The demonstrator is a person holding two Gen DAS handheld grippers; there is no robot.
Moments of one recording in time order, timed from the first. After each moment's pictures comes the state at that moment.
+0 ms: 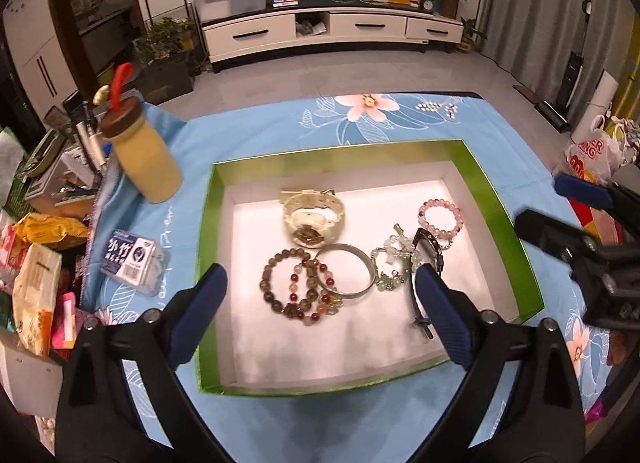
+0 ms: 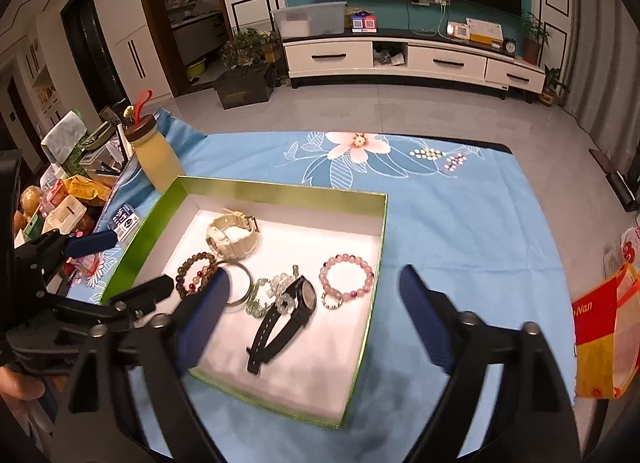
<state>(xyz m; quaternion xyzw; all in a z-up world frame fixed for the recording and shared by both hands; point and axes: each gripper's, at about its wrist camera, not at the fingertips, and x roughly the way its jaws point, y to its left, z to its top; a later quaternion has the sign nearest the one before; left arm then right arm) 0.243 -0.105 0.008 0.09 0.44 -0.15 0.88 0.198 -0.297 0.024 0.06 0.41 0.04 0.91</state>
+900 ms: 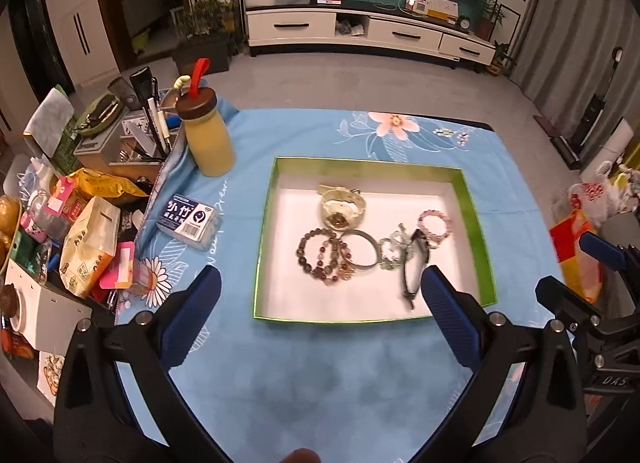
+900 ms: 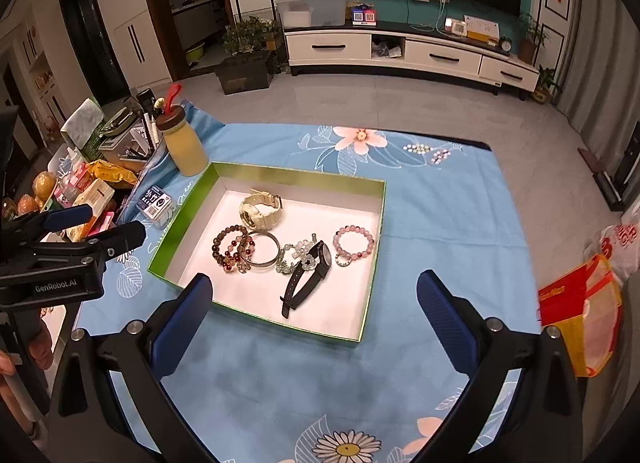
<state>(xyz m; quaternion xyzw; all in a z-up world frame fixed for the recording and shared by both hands) 0.206 -0.061 0.086 0.03 0.47 -0.11 0.88 0.143 -0.269 0.092 0.04 0.44 0.03 0.90</state>
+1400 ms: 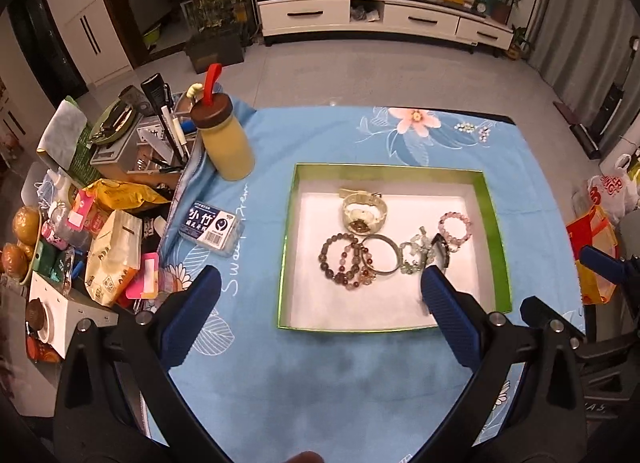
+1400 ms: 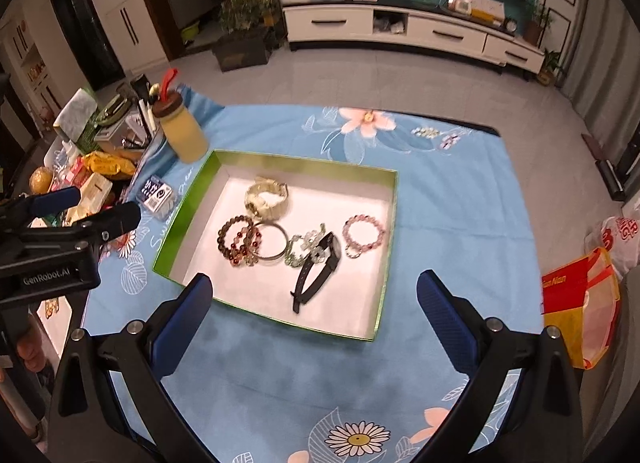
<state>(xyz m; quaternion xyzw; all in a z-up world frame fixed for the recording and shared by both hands) 0.234 -0.067 0.096 0.07 0.50 -0.07 0.86 0.174 -0.258 0.087 0.04 0.49 0.03 0.87</state>
